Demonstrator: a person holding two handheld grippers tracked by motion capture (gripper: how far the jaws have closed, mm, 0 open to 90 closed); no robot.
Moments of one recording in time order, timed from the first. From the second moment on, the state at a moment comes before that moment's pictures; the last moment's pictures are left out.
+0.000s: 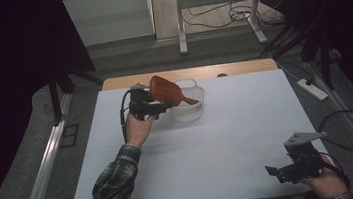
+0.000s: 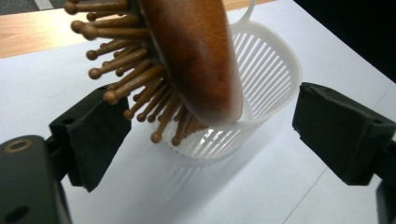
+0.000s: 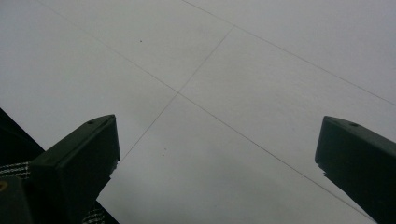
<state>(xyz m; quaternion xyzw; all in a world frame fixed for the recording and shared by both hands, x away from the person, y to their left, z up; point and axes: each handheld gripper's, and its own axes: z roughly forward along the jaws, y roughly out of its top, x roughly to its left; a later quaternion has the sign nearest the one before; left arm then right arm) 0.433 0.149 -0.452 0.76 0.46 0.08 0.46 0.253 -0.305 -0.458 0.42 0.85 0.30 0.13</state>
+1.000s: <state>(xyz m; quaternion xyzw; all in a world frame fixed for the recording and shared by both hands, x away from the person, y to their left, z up) 0.415 0.151 -0.453 0.78 0.42 0.10 0.45 0.252 -0.305 -0.458 0.41 0.85 0.30 0.13</state>
